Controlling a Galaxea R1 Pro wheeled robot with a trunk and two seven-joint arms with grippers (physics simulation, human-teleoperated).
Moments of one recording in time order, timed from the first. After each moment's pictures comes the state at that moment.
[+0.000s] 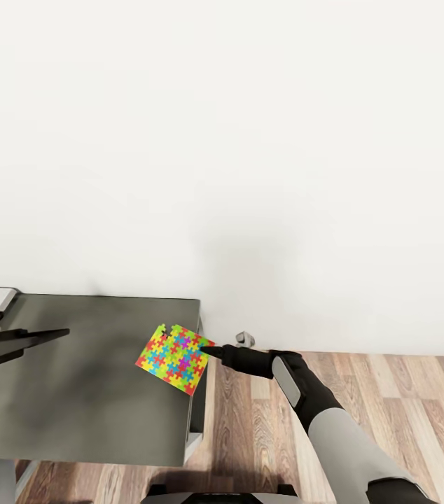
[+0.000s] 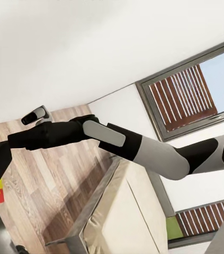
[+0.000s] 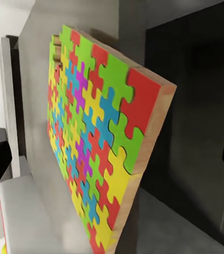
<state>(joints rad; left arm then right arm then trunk) -0.38 0.67 0.30 -1.47 0.59 1.03 -1.57 -0.75 0.15 0.05 -0.62 -0.36 0.61 0.69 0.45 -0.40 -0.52</state>
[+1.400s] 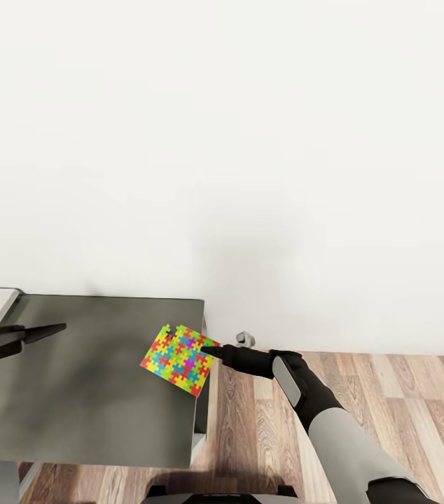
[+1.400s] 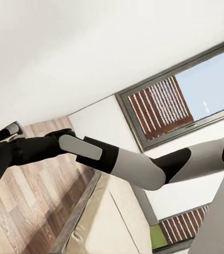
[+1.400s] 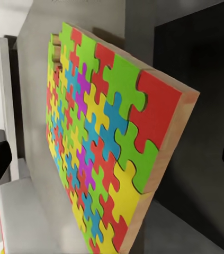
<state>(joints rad) -0.38 0.67 0.29 -1.47 0.70 1.04 -1.57 -0.75 0.15 0.05 -0.62 -0.36 0.61 0.69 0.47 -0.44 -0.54</state>
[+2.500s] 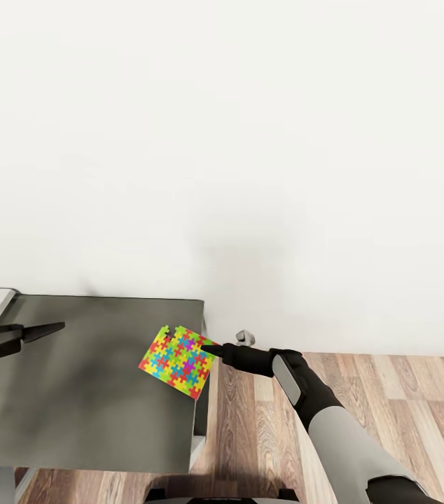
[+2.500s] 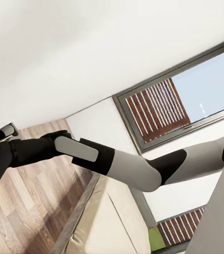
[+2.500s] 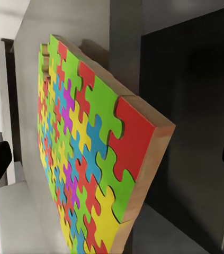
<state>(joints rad) -0.38 0.67 0.29 -1.47 0.72 1.04 -1.57 -0.76 0.15 0.05 -0.62 -0.36 0.61 0.69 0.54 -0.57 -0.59</state>
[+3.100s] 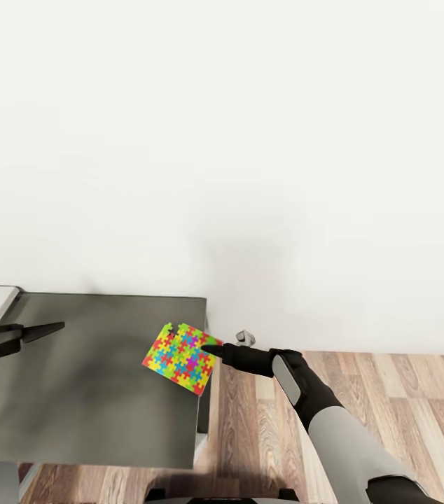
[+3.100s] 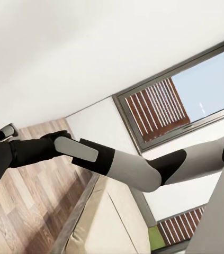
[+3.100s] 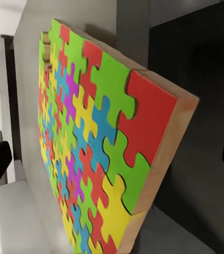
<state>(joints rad) -0.38 0.67 0.29 -1.47 0.72 1.04 -1.57 -0.76 0.15 0.05 -0.62 -0.36 0.61 0.69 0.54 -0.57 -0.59</state>
